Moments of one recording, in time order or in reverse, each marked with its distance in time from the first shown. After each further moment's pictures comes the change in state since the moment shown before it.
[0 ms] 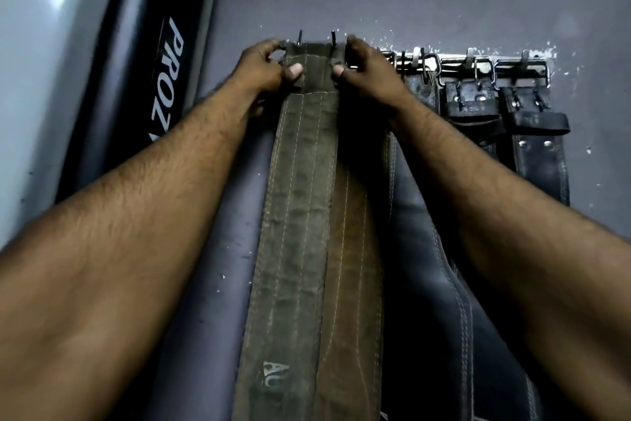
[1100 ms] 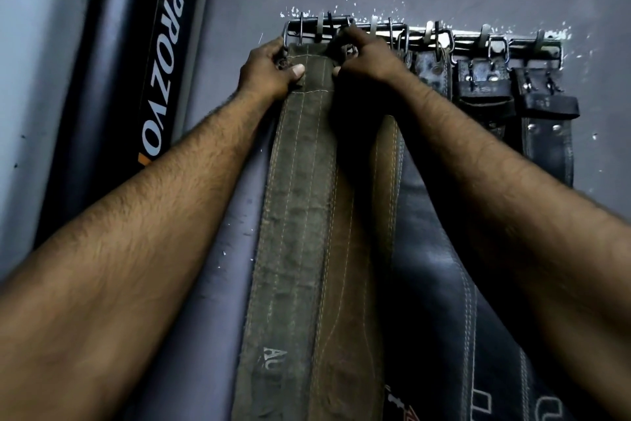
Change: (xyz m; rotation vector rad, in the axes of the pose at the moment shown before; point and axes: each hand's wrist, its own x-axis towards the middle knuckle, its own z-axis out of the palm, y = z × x) left_hand 0.001 -0.050 -0.008 0.338 0.084 0.086; right_hand 0.007 0.000 0.016 -0.088 -0.069 0.145
